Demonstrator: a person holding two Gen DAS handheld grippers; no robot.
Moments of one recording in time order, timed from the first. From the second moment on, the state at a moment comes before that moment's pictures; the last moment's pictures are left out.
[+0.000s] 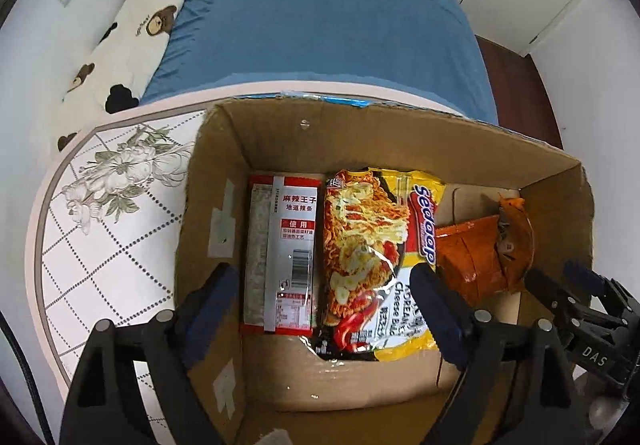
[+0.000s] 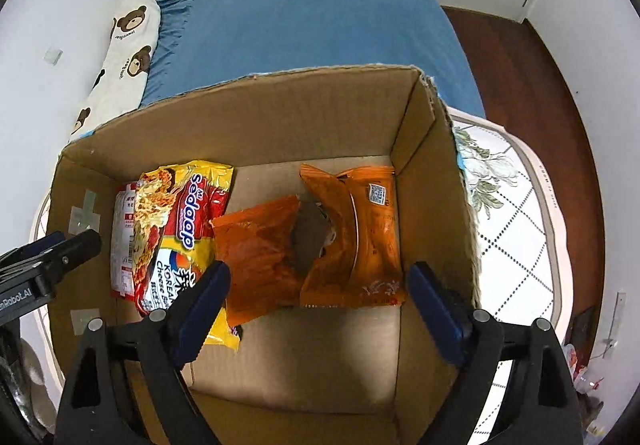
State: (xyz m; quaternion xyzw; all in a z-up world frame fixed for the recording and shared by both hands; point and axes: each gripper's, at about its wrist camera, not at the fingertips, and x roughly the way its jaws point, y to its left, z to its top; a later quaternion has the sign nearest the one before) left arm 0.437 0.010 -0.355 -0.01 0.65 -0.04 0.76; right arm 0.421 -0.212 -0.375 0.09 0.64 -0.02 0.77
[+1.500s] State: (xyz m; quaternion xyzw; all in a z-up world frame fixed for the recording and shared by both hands) left arm 0.155 0.033 -0.276 0.03 0.55 -0.05 0.84; right arm 0.117 -0.188 -0.291 0.21 0.60 0.00 0.78
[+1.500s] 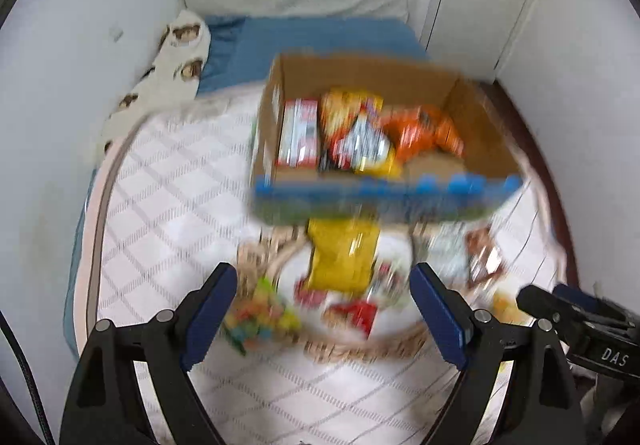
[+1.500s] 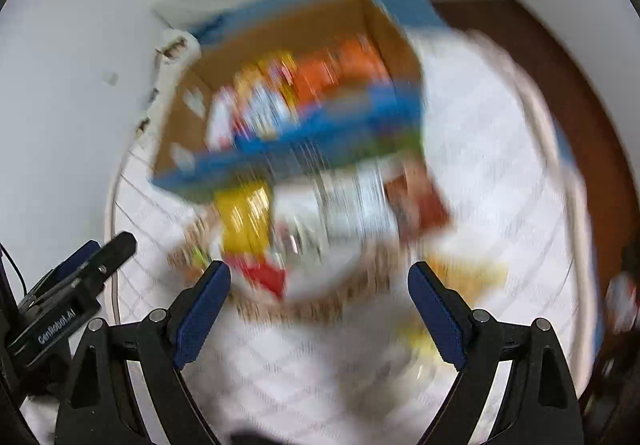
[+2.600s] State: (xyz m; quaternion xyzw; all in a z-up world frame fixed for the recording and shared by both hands) left arm 0.236 -0.004 -0.431 0.05 0.69 -0.06 0.72; right arm 0.094 -0.177 -0.438 0.18 0.69 -0.05 0.70
